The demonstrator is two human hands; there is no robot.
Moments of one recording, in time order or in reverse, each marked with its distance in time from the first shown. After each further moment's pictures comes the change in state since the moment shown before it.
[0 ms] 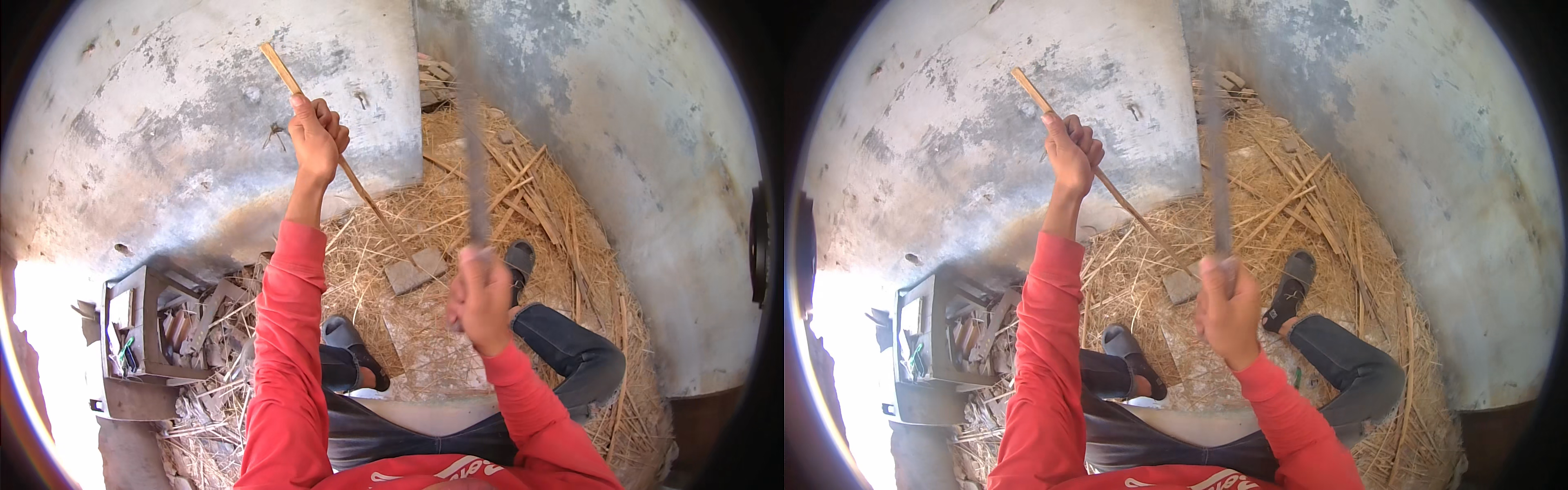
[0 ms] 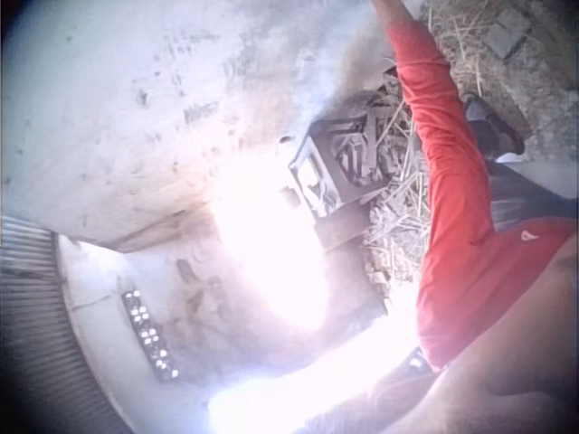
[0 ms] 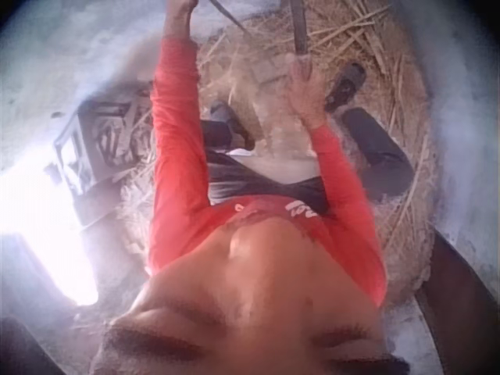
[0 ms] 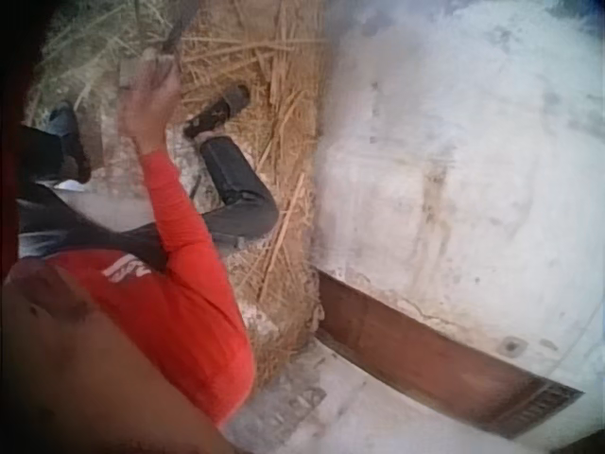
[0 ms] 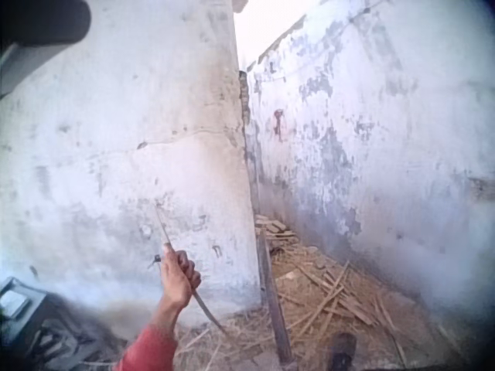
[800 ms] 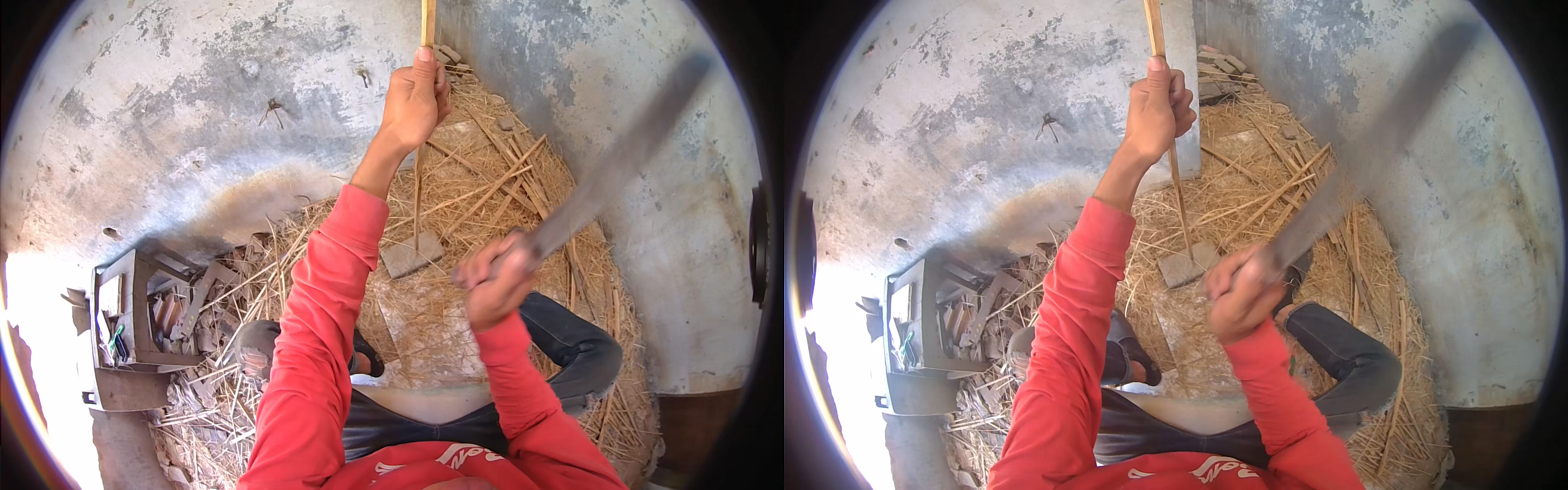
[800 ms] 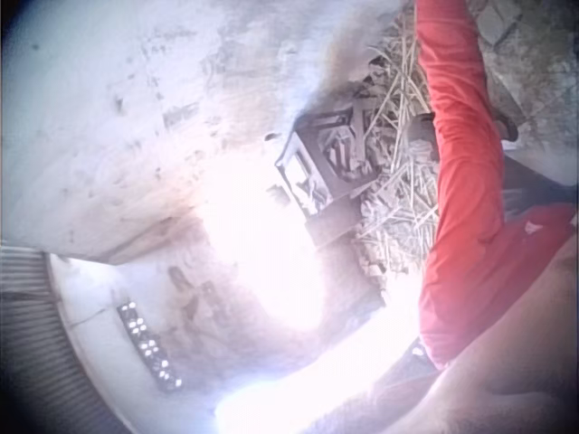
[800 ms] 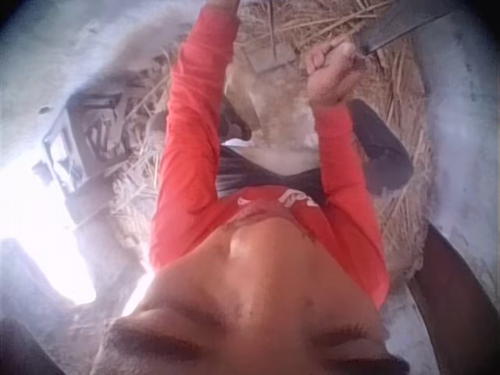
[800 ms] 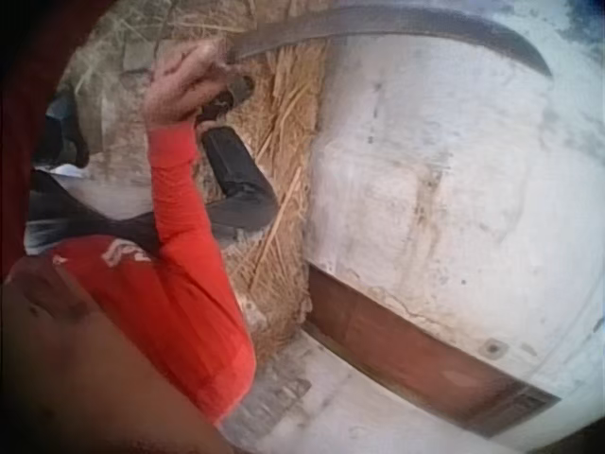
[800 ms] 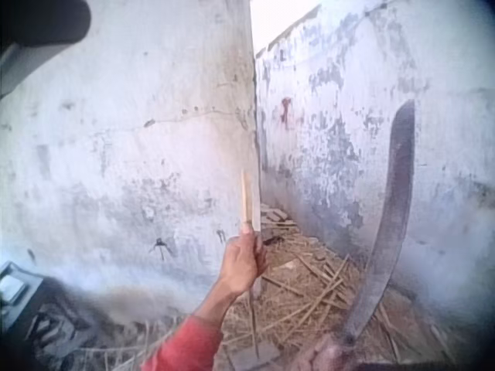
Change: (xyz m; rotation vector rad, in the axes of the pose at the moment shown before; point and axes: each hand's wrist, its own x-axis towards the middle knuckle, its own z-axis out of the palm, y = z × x) left_hand -0.012 -0.011 0.097 -0.016 -0.367 -0.071; right_hand 0.024 0.035 0.002 0.121 0.023 -0.676
